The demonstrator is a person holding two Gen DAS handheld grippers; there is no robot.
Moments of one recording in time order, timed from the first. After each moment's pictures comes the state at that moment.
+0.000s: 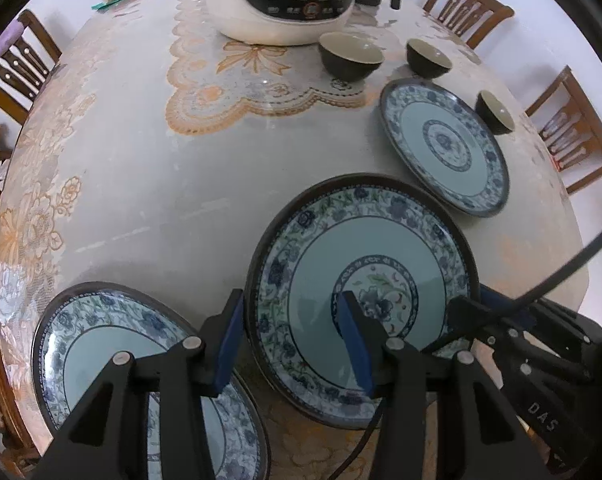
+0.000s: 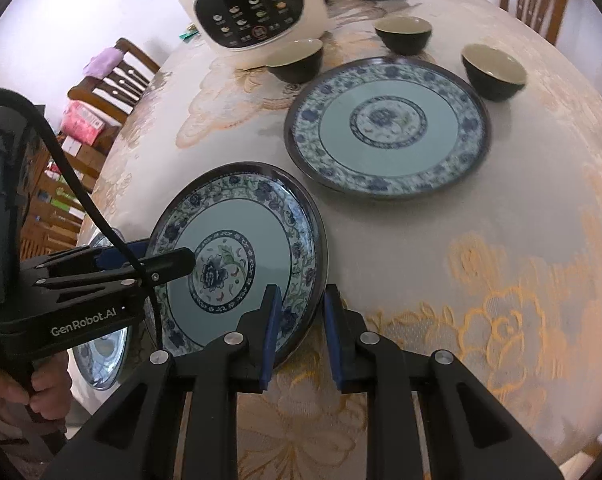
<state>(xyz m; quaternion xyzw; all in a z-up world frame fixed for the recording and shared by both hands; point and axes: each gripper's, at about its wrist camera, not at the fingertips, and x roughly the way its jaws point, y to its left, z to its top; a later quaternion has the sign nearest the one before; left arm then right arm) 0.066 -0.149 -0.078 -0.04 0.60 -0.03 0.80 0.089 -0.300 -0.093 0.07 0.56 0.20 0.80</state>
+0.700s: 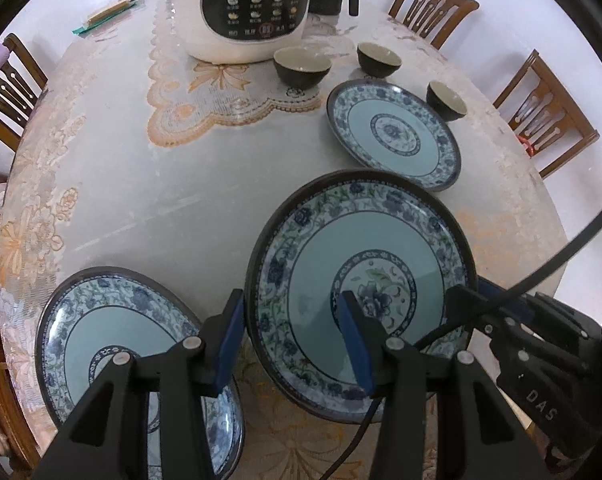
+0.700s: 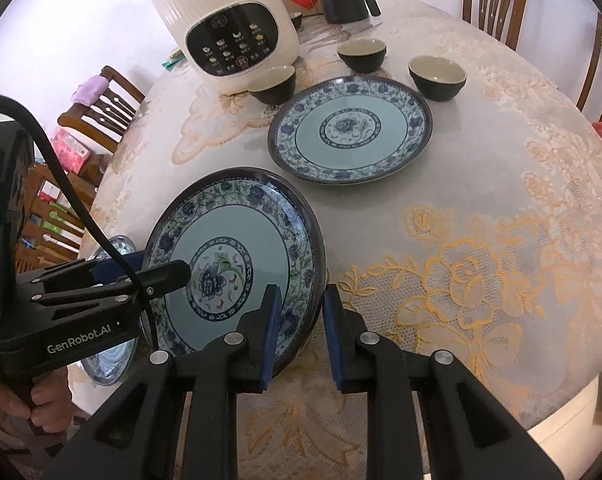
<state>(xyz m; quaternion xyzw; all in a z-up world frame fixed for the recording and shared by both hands) 0.036 -0.158 -0.050 -0.02 0.58 -0.06 0.81 0.058 -0.309 -0.072 0.09 0.53 0.16 0.83</state>
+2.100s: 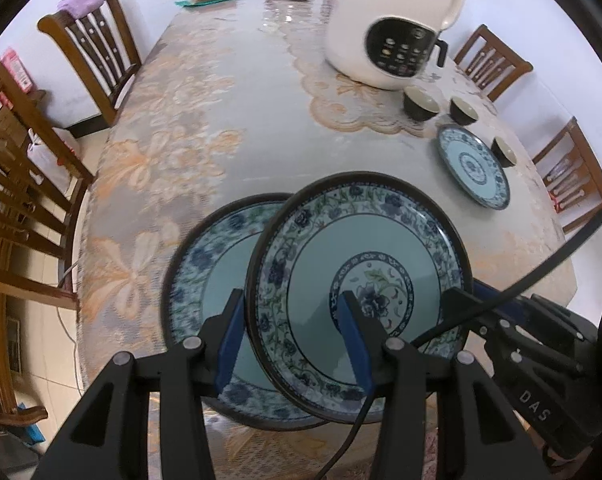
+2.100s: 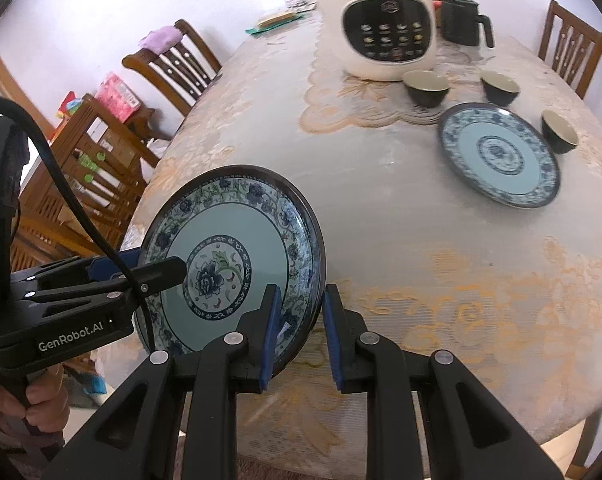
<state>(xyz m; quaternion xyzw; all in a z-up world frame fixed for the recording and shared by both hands) -0.037 -0.035 -0.023 -0.09 0.55 0.03 0.83 0.022 -0.187 -0.049 0.02 0.52 0.25 0.82</state>
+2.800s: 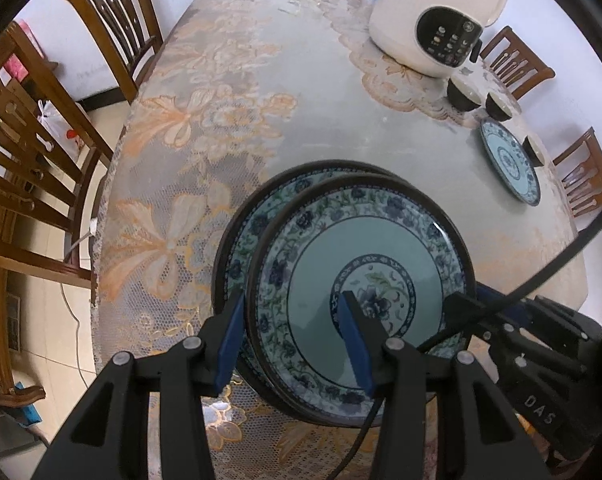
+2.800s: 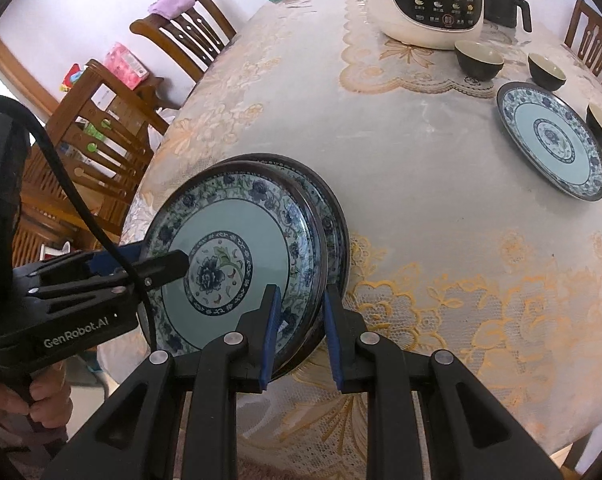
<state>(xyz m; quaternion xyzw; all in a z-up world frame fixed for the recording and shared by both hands) -0.045 0.006 -0.054 -0.11 0.58 0.05 0.81 0.023 -0.143 -0.075 0.00 0.55 0.27 0.79</state>
